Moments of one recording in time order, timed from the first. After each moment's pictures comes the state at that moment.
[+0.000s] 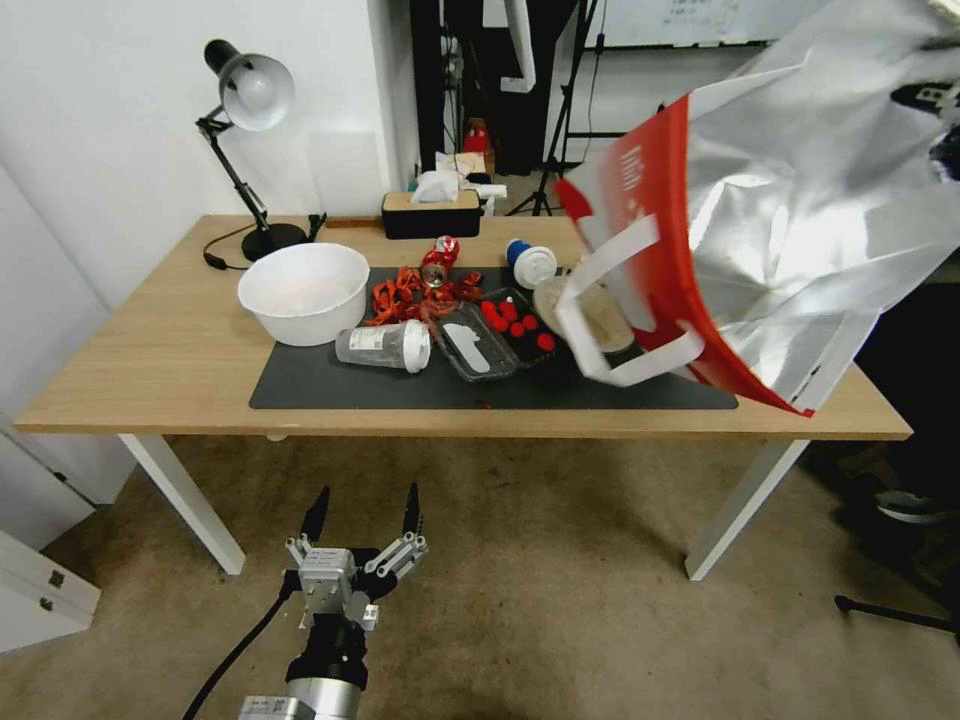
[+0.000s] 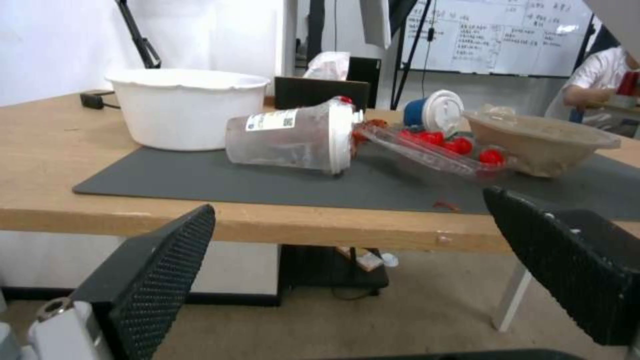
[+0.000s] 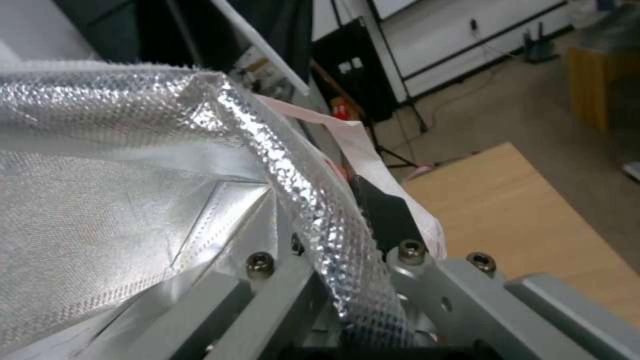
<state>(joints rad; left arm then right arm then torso) 1.97 -1.41 -0.26 -2.32 -0.04 -0.21 -0.23 -0.96 0.21 0.92 1.94 2.12 -0.48 0.55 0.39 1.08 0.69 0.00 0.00</state>
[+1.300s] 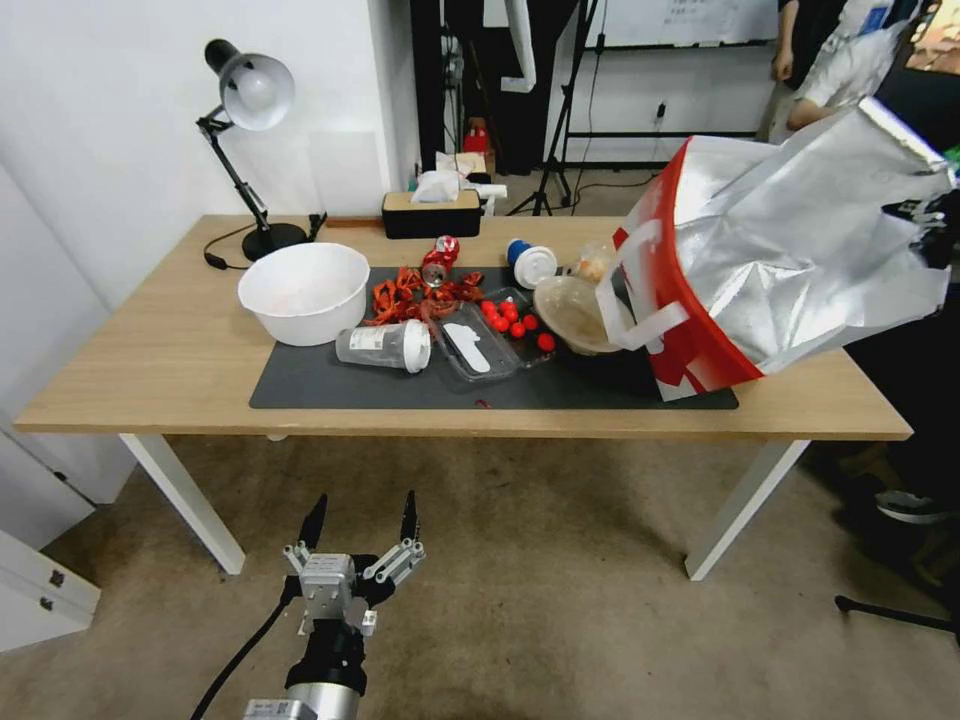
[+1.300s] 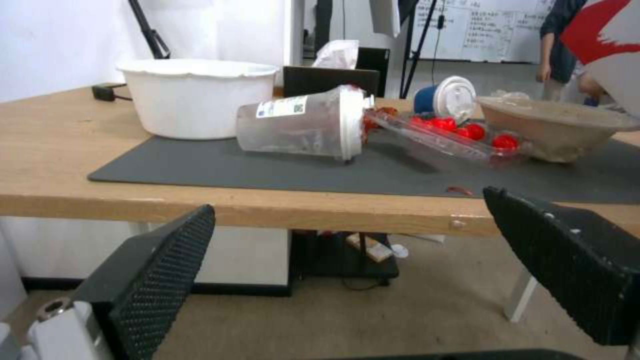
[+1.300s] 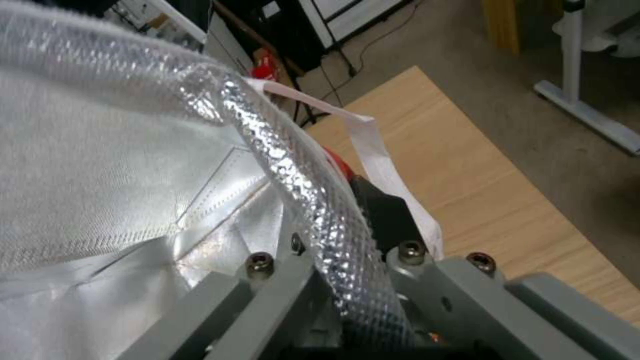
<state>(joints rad) 1.98 -1.41 -0.27 -2.31 -0.02 -0.20 -0.24 -0.87 0.32 0.72 1.80 2.03 -0.56 0.61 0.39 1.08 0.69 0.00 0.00</state>
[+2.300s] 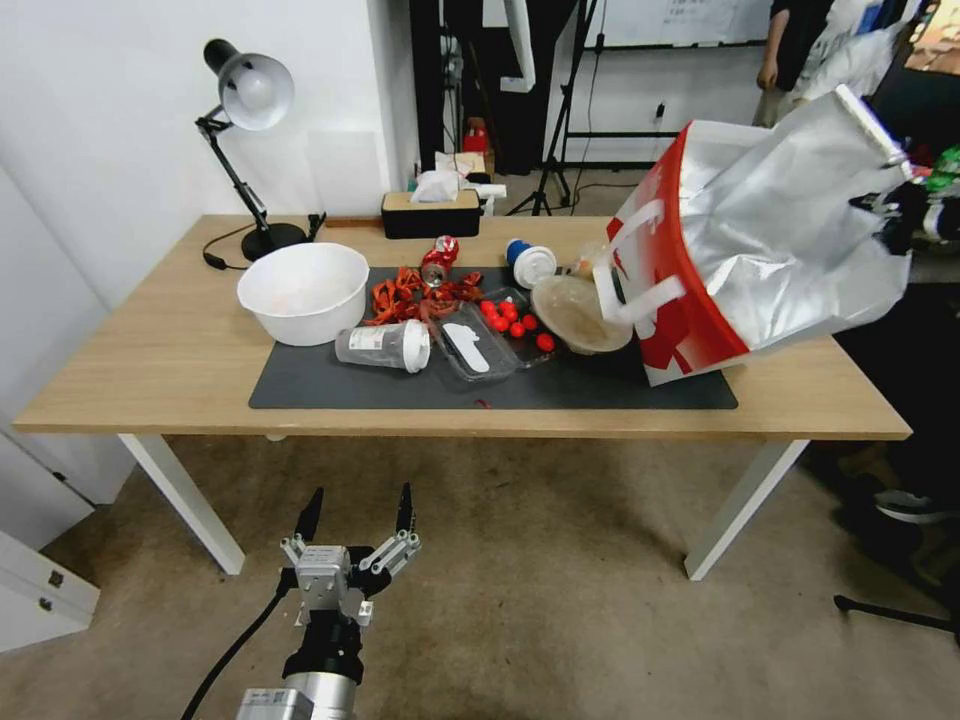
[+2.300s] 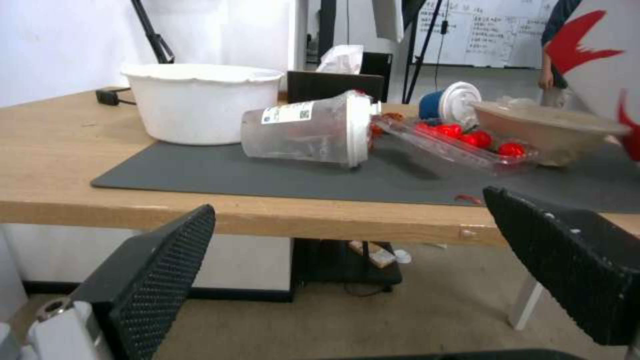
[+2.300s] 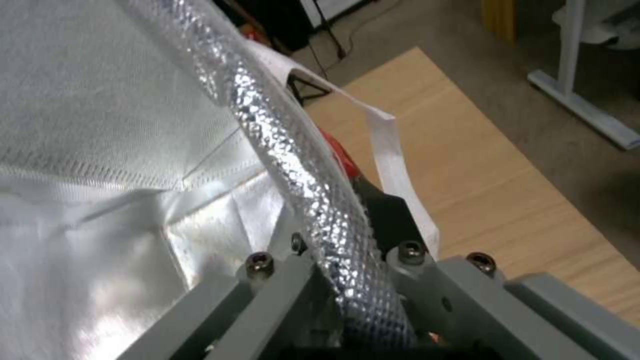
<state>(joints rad) 1.95 -1.41 -0.28 -2.30 -0.04 -0.20 -0.25 -0.49 0.40 0.33 1.68 1.94 -0.61 0.66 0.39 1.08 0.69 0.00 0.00</state>
